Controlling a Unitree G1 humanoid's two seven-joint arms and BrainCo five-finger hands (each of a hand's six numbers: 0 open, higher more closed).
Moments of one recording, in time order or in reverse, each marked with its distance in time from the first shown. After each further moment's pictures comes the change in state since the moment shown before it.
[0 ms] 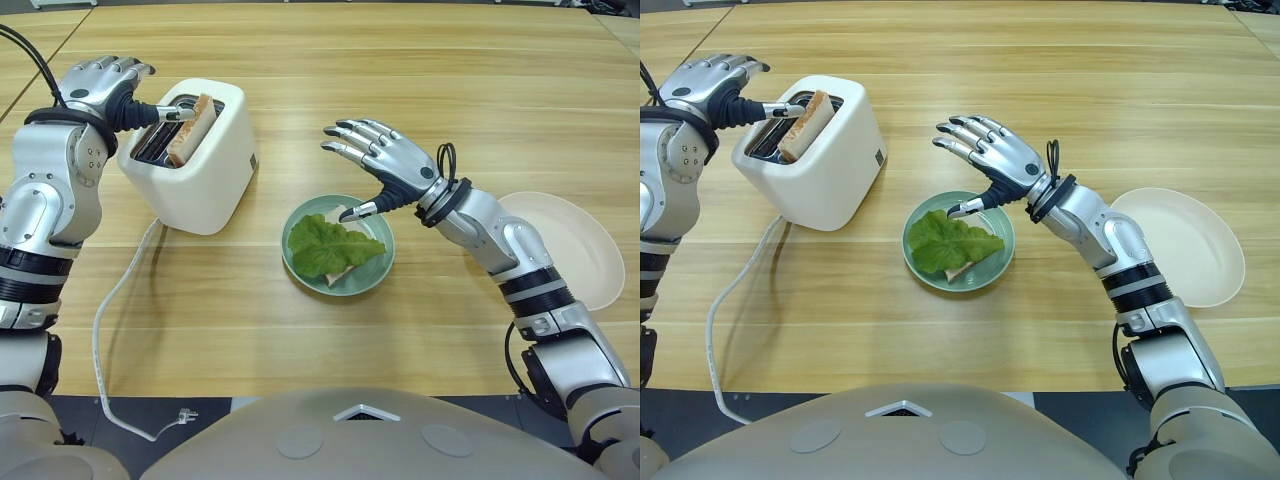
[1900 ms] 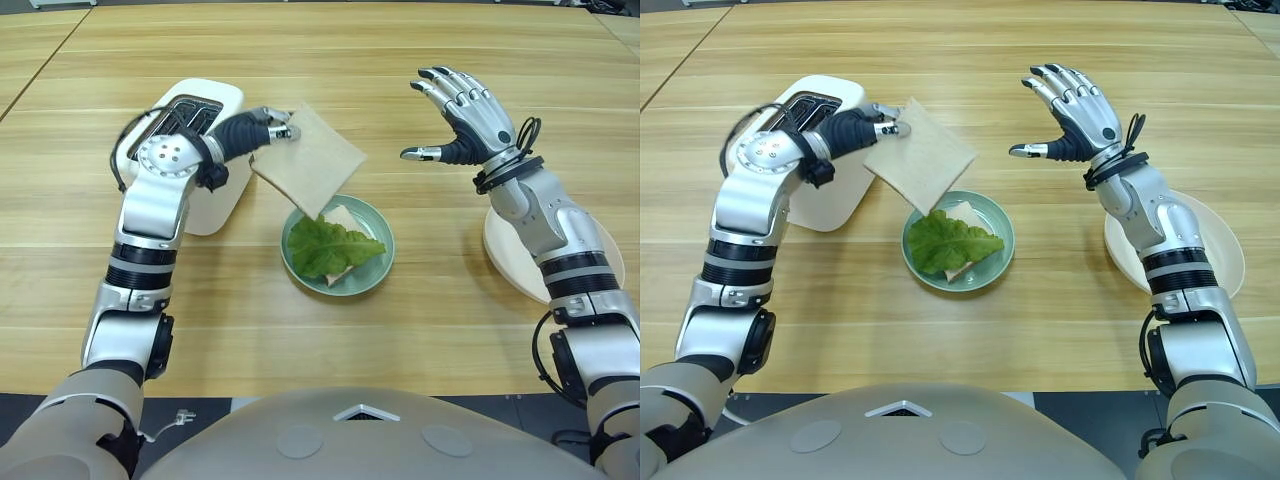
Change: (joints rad) left arm -0.022 -0.520 0.112 -0.012 -0.895 0.277 -0.287; right arm -0.065 -0.118 -0.136 0.212 0.060 0.118 -0.124
